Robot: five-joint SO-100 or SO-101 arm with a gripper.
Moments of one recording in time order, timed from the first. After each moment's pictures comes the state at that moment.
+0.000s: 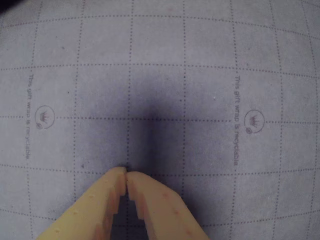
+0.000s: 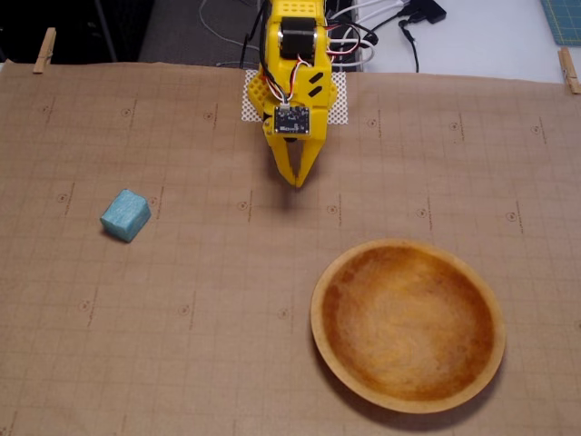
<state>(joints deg) -1.8 192.6 180.7 75.7 92.0</state>
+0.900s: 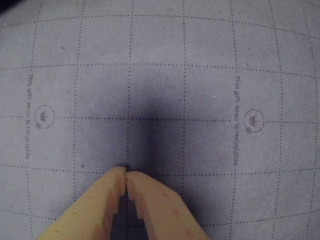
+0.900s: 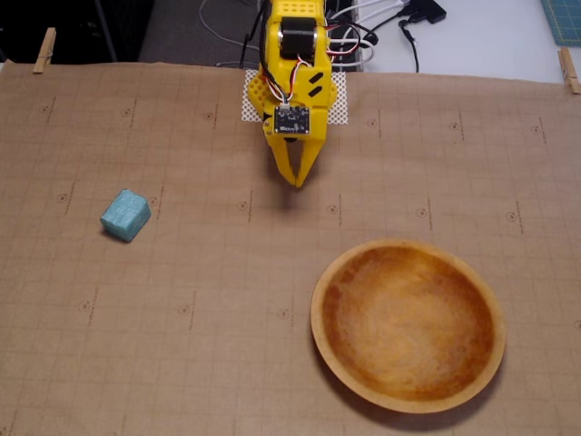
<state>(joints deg) -1.8 192.6 180.7 75.7 92.0</state>
